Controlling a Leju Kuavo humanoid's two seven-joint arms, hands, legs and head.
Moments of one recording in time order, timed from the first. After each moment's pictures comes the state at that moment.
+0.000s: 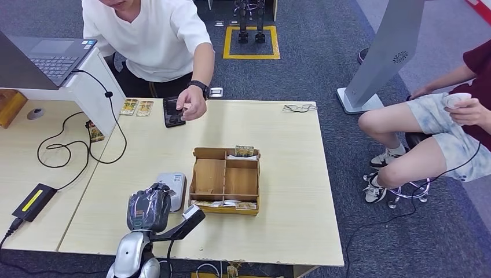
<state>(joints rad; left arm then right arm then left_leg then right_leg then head) -0.03 -0.20 -0.02 -1.30 -1.52 0.42 0.10 -0.05 0.34 -1.37 -0.81 1.57 0.03 0.15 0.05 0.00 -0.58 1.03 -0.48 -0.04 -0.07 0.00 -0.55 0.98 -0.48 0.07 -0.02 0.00</state>
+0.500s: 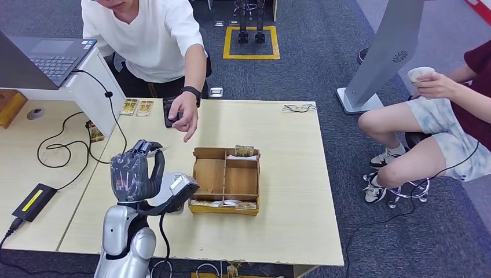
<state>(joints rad) -0.14 -0.25 -0.05 -1.55 -1.34 0.47 -0.07 -0.05 0.34 -1.35 -0.80 1.57 0.02 0.13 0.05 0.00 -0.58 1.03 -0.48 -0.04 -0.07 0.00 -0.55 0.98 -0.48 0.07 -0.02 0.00</state>
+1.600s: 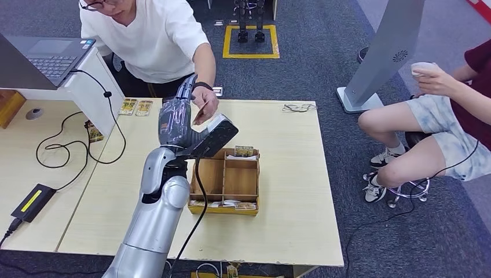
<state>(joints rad) -0.49 -0.37 -0.16 -1.30 -1.19 0.22 0.09 -0.05 0.27 -1.29 -0.68 1.57 0.00 0.15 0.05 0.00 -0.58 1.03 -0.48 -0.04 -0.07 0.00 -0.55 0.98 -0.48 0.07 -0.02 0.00</state>
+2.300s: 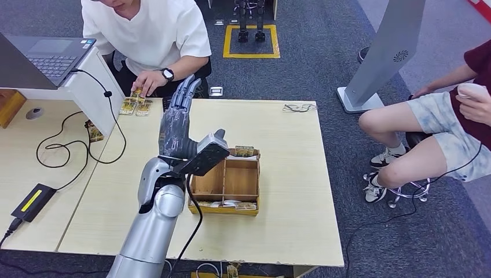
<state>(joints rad) -0.40 -0.34 -0.17 -1.37 -0.98 0.23 -0.16 -0.05 0.27 -1.30 -0.67 1.57 0.00 0.15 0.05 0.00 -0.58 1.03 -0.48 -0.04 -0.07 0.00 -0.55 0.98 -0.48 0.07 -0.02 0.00</state>
